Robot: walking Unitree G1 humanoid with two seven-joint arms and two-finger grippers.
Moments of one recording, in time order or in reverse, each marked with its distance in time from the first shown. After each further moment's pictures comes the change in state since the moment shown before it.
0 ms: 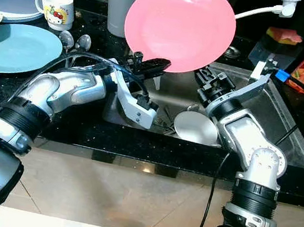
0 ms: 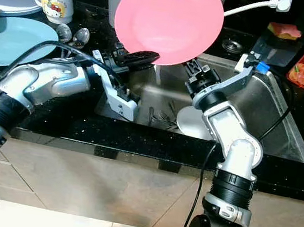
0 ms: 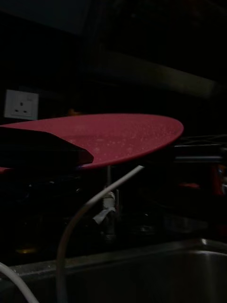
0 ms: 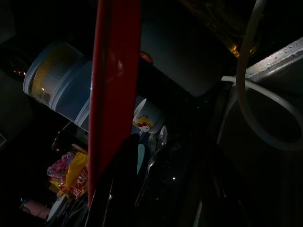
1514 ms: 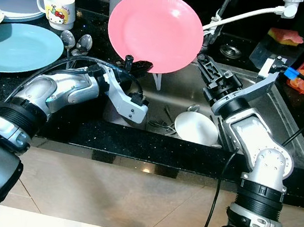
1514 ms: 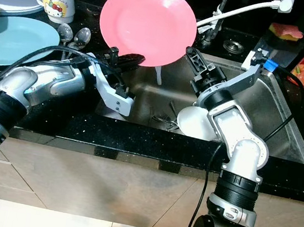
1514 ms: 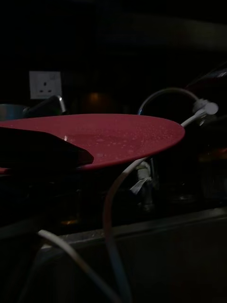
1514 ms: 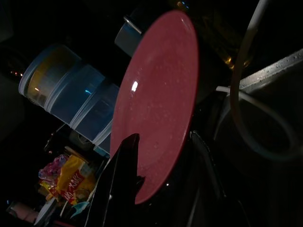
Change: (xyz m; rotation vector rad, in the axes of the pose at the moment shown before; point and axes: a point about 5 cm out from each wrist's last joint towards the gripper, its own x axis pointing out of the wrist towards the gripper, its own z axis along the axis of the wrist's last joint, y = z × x) left arm -0.010 -0.021 -0.017 0.037 0.118 -0.128; right arm -0.003 0.001 0.009 -0.042 -0.027 -0.004
